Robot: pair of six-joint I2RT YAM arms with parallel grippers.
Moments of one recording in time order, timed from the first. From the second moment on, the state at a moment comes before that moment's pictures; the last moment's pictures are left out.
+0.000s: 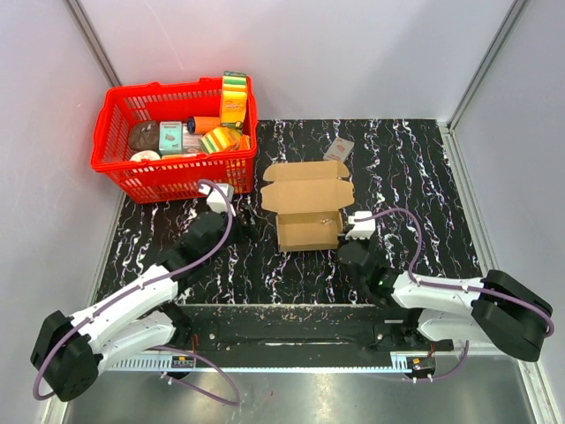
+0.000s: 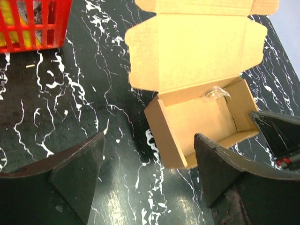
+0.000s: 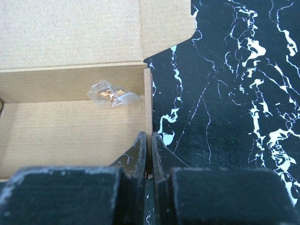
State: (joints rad) left arm -0.69 0.88 0.52 0.01 -0.20 -0.53; right arm 0.97 1.16 0.33 0.43 0.85 0.43
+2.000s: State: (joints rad) left arm -0.35 1.29 0.80 0.08 0.52 -0.41; right arm 1.04 0.96 0.27 0.36 0.82 0.39
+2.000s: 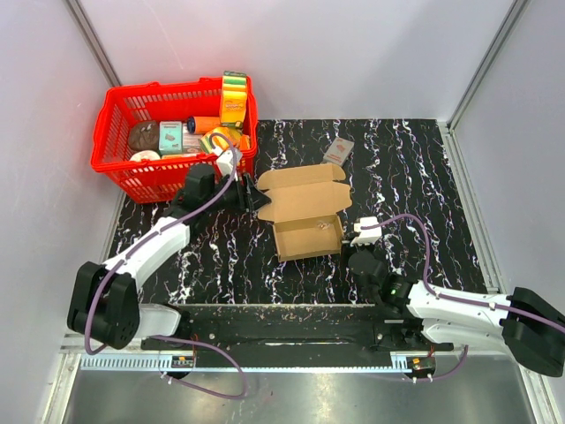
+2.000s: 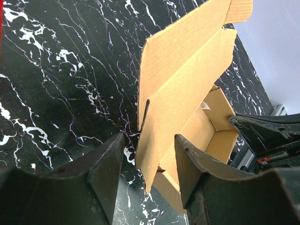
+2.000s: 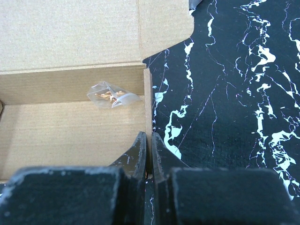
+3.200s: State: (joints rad) left arm -0.35 1.38 0.95 -0.18 0.55 -0.29; right arm 1.04 0.96 0.27 0.36 0.82 0.39
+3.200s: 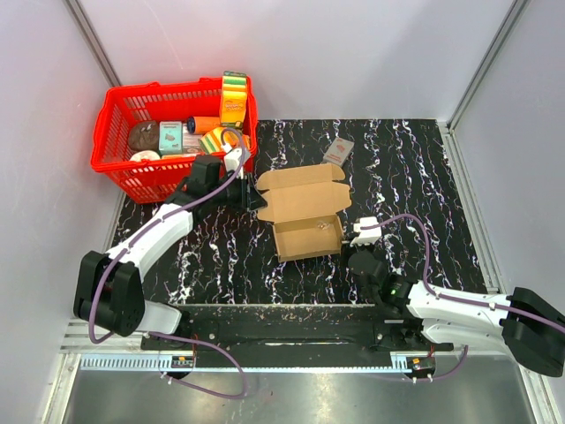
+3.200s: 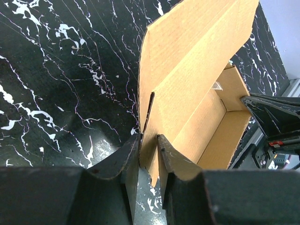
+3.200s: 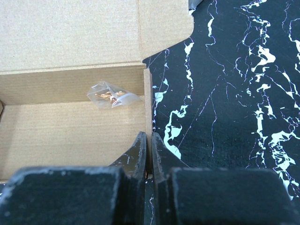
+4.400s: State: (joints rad) left arm -0.40 1.28 0.60 0.17 0.54 -0.29; right arm 1.00 0.84 0.50 0.19 0.75 0.26
